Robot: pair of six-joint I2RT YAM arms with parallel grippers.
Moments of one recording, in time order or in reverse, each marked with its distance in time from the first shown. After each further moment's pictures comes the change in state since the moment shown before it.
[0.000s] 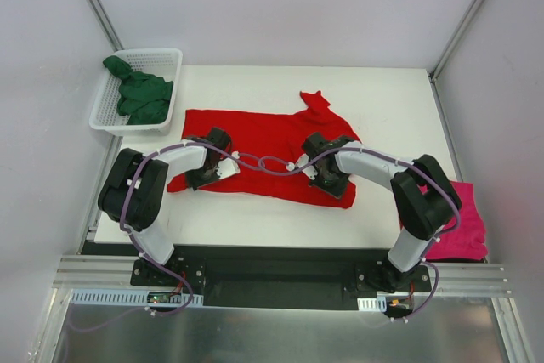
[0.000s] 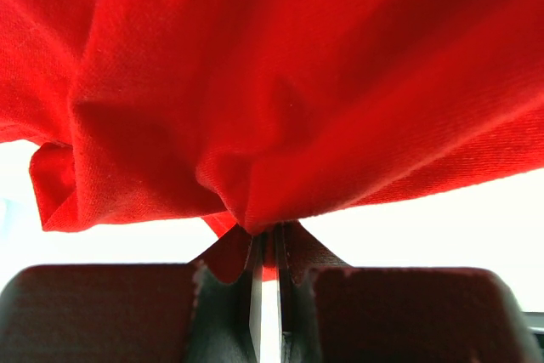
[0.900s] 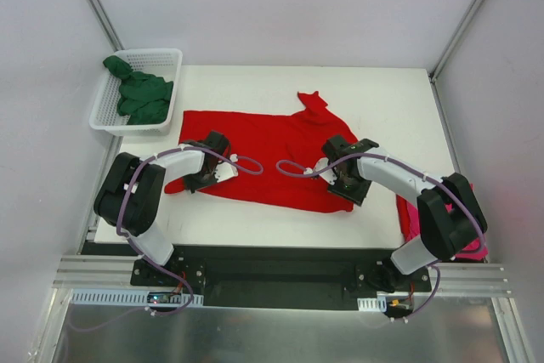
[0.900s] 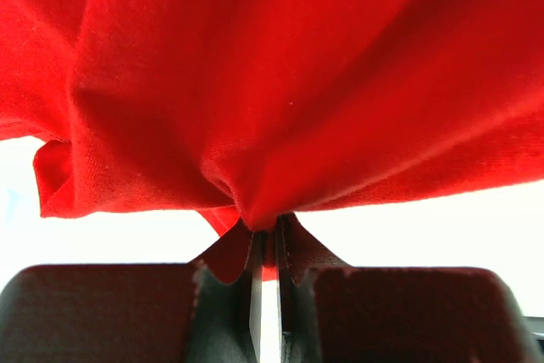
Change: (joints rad) left arm -0.001 -0.037 -0.051 0.033 -0.023 0.013; right arm -0.076 -0.188 -0.108 -0.089 0.060 -0.112
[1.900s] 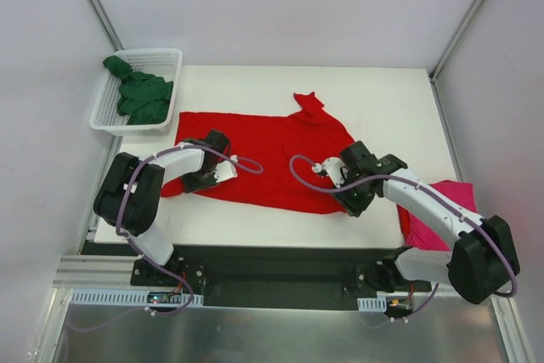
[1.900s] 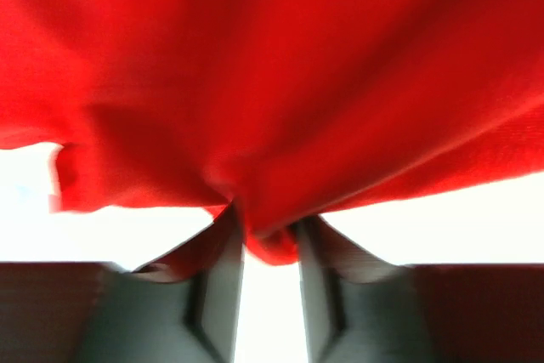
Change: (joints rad) left arm -0.005 -0.009 0.003 -0.033 -0.043 0.033; right arm -0.035 -0.290 -0.135 0.051 -0.247 0.156
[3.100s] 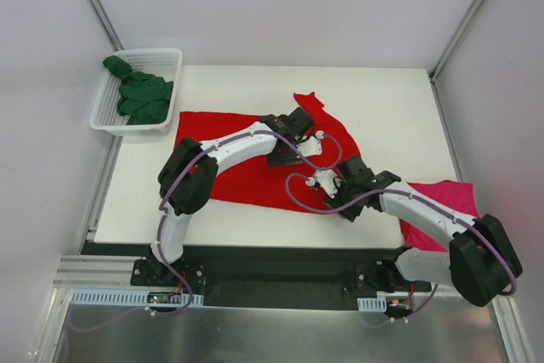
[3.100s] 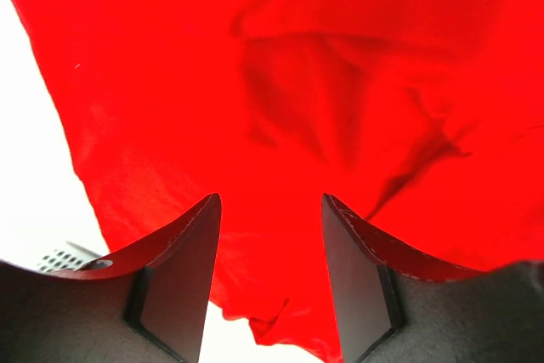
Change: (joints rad) left arm -0.425 0.405 0.766 -0.065 0.129 -0.105; right arm 0.048 -0.028 -0.201 0.297 -0.027 -0.128
